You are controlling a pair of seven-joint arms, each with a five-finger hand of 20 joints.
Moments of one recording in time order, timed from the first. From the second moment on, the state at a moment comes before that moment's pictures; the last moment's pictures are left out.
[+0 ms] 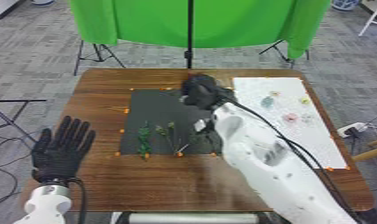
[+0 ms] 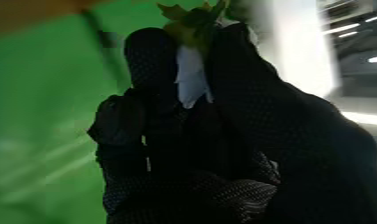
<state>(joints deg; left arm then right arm) 127.4 -62.9 -95.5 -122.2 -3.9 12.2 22.7 -70.2 -69.5 50.3 -102.8 -133.3 -6.2 15.3</state>
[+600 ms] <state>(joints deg) 123.7 -58.1 -94.8 -121.8 -2.8 13.9 23.1 -71.7 -90.0 42.2 -87.2 -141.9 -12.2 10.1</state>
